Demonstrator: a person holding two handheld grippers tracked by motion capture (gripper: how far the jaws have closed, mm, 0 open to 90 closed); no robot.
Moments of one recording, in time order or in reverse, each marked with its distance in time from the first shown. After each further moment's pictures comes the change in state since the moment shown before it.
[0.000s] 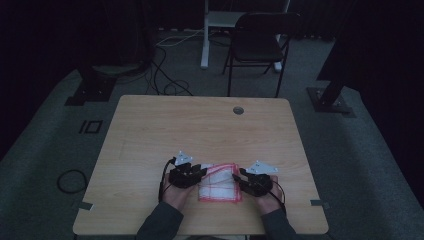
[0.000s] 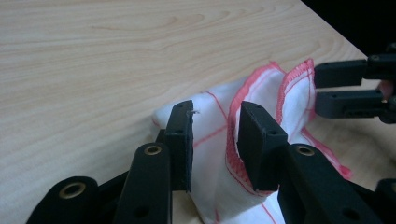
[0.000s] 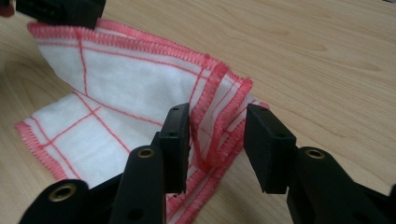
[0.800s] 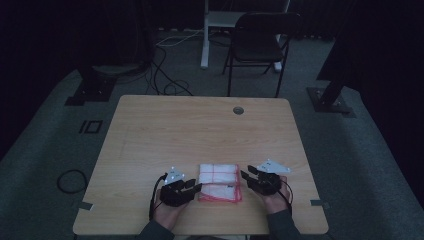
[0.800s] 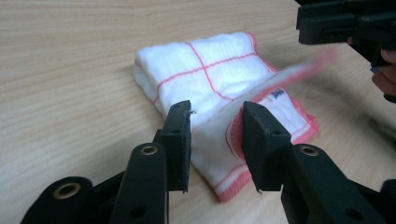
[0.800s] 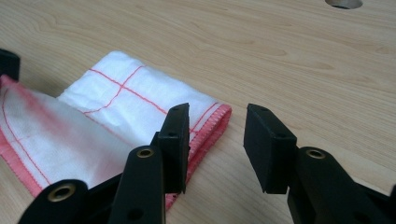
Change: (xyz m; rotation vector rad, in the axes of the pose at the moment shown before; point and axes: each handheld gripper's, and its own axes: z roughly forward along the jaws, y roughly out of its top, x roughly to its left) left arm -0.008 -0.041 -0.034 -0.013 -0.038 0.002; right arm -0.017 -0.003 -0.018 -0.057 -0.040 0.074
